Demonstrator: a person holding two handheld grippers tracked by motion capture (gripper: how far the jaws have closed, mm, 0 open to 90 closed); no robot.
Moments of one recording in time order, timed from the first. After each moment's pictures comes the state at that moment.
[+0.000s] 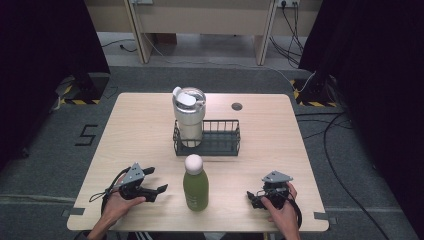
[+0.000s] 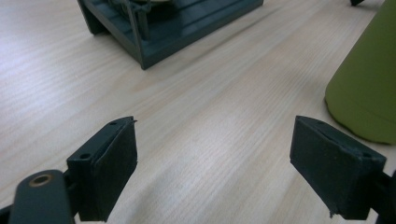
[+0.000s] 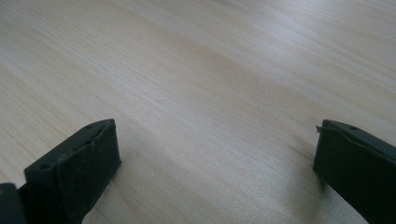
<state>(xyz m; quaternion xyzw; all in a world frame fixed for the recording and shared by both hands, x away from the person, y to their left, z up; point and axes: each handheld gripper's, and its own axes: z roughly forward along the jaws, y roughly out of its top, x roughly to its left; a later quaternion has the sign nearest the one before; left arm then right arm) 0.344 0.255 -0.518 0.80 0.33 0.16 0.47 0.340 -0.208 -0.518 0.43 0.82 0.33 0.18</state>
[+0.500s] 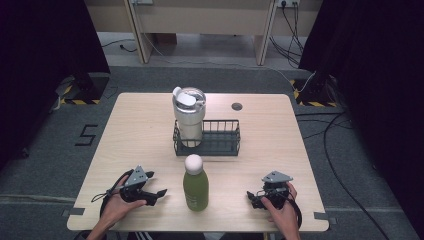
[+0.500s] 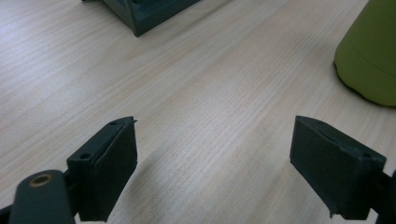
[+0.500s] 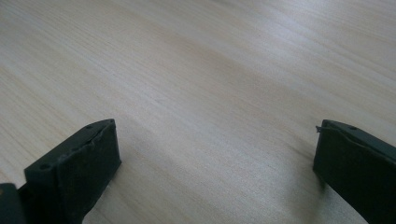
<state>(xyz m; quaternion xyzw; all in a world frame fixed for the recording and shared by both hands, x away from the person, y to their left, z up) 0.340 0.251 -0.522 0.83 0.33 0.15 0.42 0.340 -0.208 -0.518 0.43 0.82 0.33 0.18</state>
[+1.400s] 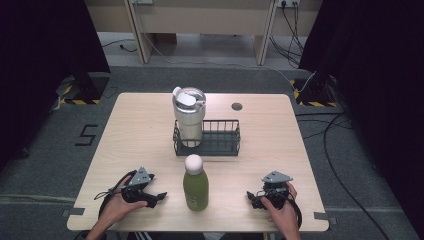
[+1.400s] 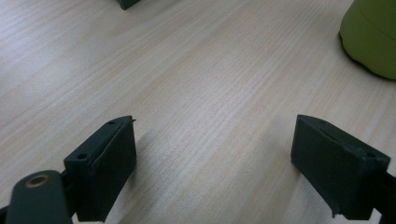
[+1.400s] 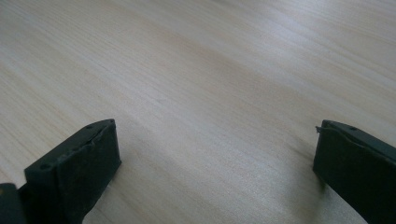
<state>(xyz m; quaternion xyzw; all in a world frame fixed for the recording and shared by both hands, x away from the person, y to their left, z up) 0.342 0.249 -0.524 0.85 0.32 0.14 0.39 0.340 -0.208 -0.518 0.43 0.82 0.33 0.18</state>
